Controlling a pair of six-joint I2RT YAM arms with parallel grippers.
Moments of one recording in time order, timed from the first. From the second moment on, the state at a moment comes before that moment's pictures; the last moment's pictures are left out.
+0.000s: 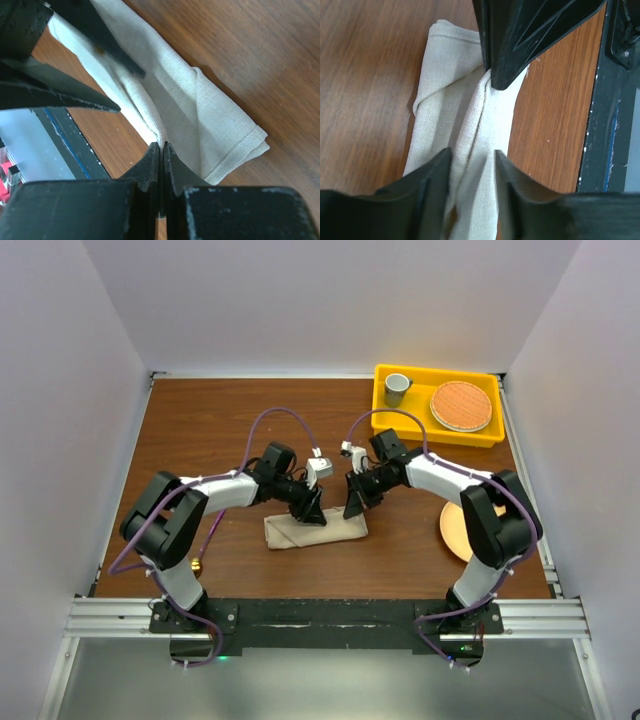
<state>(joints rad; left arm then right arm) -0.56 1.73 0.90 -0.07 0.81 0.15 0.48 1.72 1.05 -0.49 -0.68 0.04</state>
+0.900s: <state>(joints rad) -0.53 1.74 0.88 -0.10 0.77 0.11 0.48 1.84 1.07 -0.48 -0.70 0.09</state>
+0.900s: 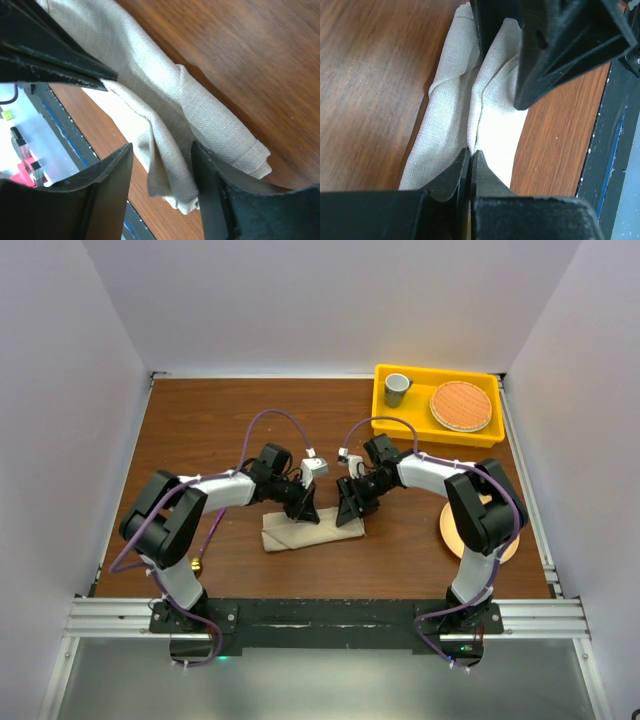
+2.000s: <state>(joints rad) -0.51 1.87 1.02 -0.19 0.75 0.14 0.48 1.83 1.13 -0.59 -0.64 0.03</state>
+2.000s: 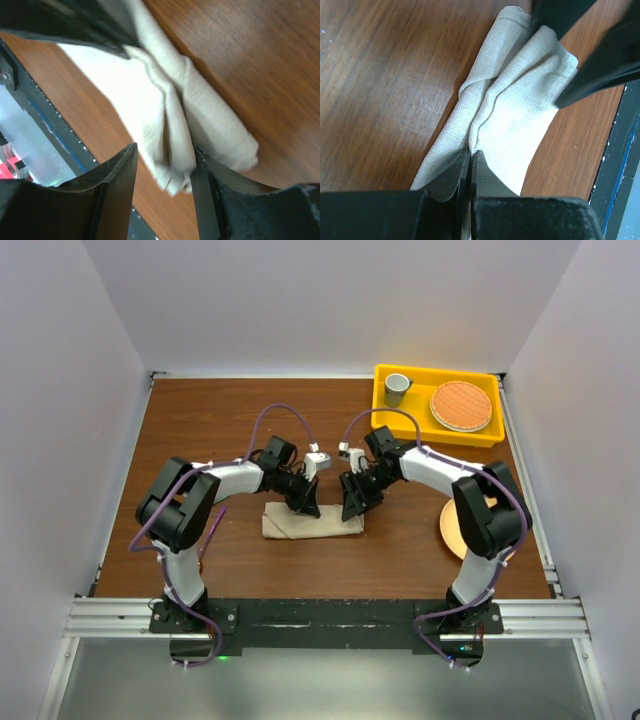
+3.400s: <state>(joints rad) -0.52 1.94 1.13 -0.24 0.73 0.14 0.46 1.86 1.17 -0.62 -0.58 -0.03</state>
